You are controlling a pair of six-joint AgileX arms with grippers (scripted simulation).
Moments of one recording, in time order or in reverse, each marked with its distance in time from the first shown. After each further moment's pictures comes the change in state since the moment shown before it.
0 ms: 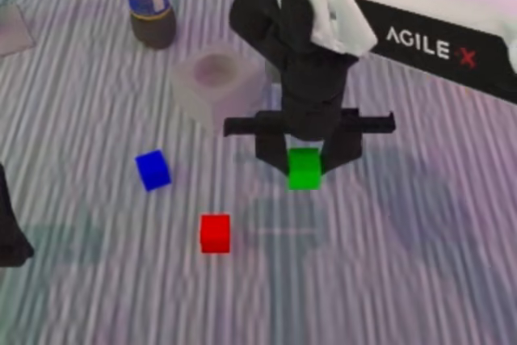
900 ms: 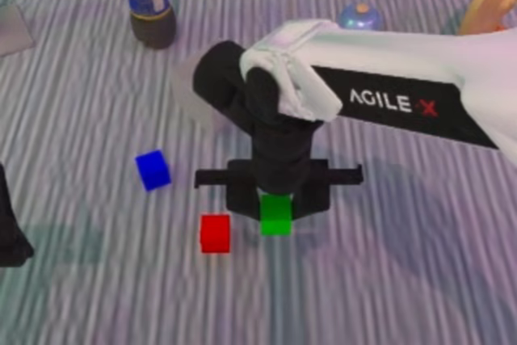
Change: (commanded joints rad) left arm 0.000 0.000 0.000 0.000 0.000 0.000; right arm 0.108 0.007 -0.167 0.184 0.002 0.106
